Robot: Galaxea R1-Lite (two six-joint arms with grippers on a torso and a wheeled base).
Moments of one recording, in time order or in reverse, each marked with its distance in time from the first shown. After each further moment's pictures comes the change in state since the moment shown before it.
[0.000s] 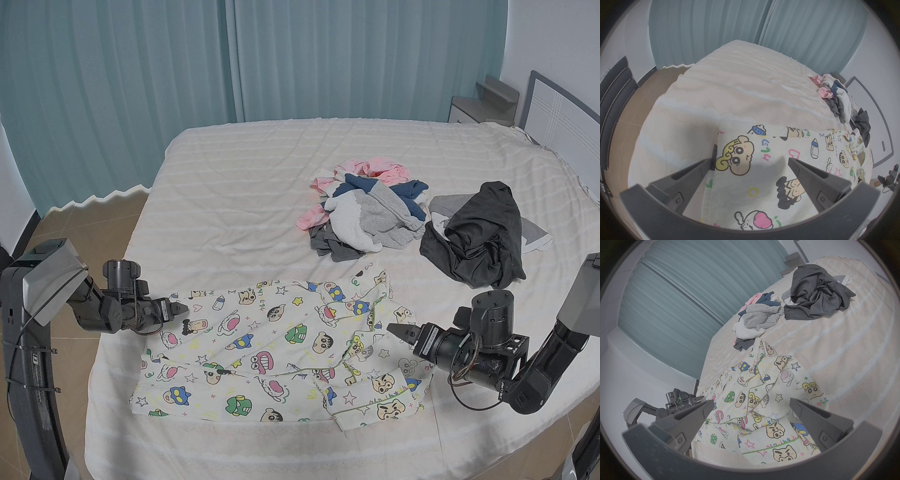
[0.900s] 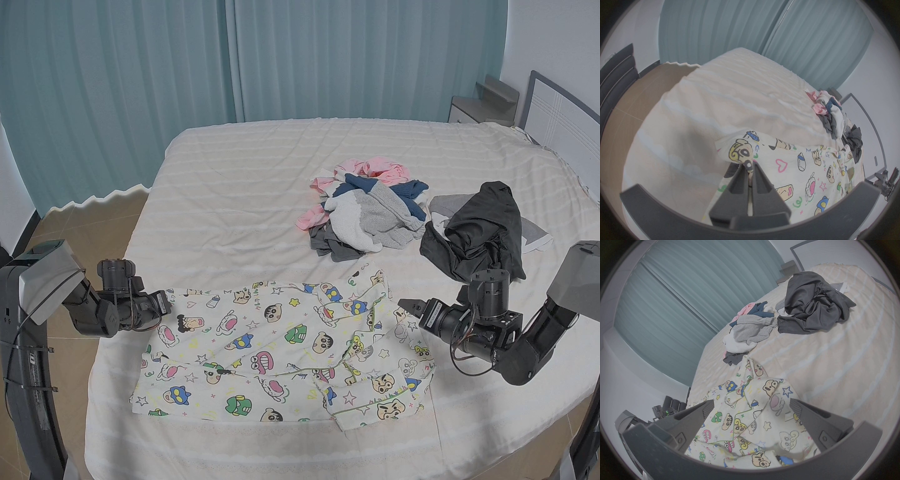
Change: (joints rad) left arm 0.010 -0.017 0.057 -0.137 -0.042 -0.126; right arm -0.122 0.083 -0.167 0.066 0.006 -0.064
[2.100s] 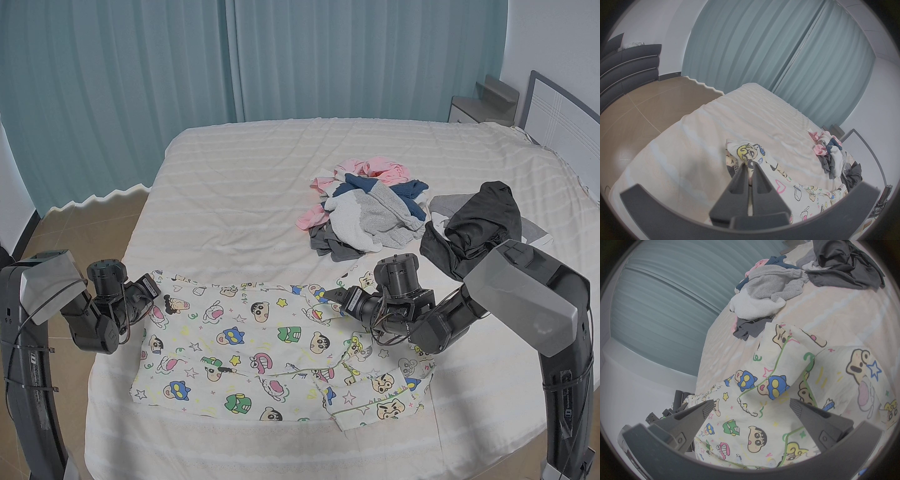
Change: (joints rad) left arm 0.003 0.008 0.135 -0.453 0.180 -0.227; right arm 0.140 0.349 -0.683 0.409 0.076 0.156
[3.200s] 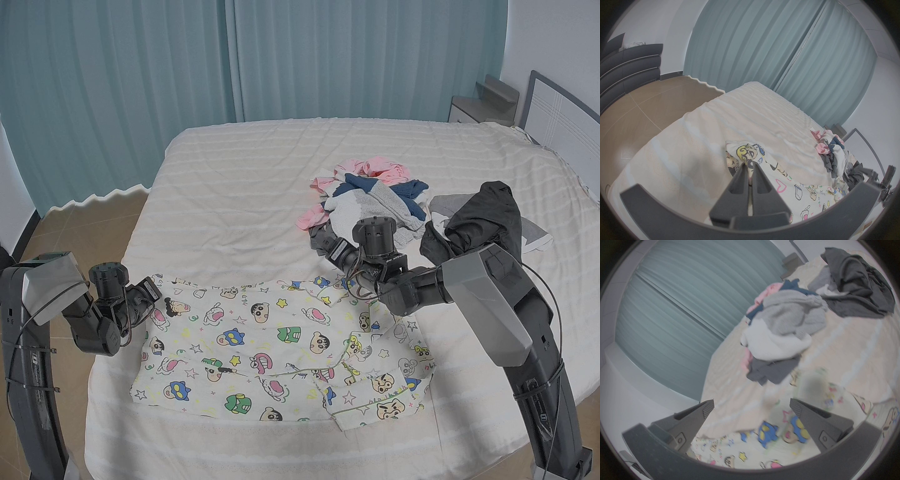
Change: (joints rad) left arm -0.004 0.012 0.006 0.000 0.017 -0.001; right arm -0.009 0.216 -0.606 0.176 -0.185 0.000
